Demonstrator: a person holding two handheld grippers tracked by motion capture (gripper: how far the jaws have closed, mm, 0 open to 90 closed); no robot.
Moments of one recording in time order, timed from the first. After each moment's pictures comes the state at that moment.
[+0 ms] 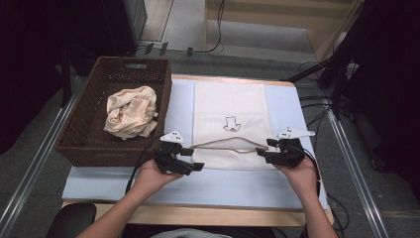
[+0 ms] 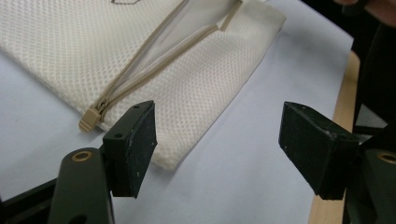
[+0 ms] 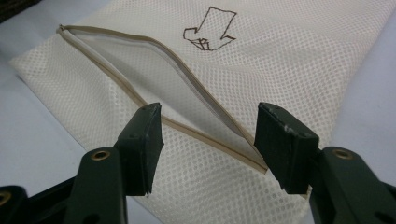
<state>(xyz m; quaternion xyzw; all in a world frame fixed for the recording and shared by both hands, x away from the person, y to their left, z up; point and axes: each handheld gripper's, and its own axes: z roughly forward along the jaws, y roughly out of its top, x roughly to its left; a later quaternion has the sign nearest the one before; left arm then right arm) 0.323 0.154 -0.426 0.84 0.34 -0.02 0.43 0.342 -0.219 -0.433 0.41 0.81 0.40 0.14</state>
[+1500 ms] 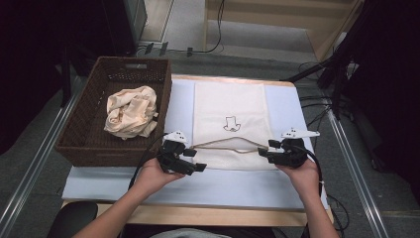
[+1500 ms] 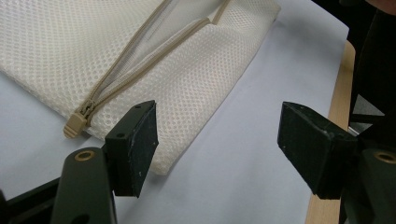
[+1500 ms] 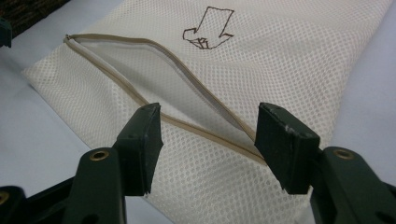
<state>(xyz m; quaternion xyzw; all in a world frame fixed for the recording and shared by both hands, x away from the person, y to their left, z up) 0.326 0.145 -0.427 0.85 0.32 -0.03 0.41 0.342 -0.229 -0.435 0.43 0.79 0.42 0.12</state>
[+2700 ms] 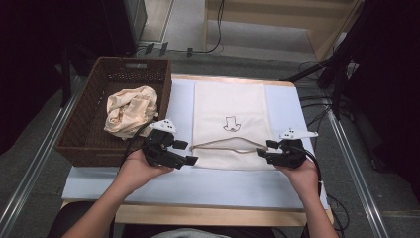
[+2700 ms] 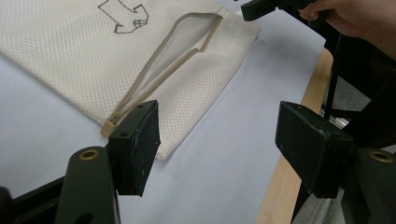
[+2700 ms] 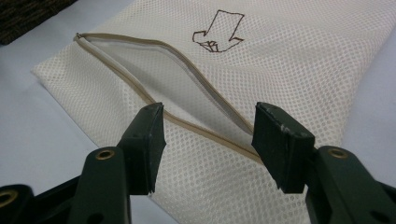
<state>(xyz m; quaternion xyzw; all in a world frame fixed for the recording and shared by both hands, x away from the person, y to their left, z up) 0.314 0.168 -0.357 0.86 0.31 -0.01 0.40 0.340 -0.224 -0.433 0.41 0.80 0.42 0.12</state>
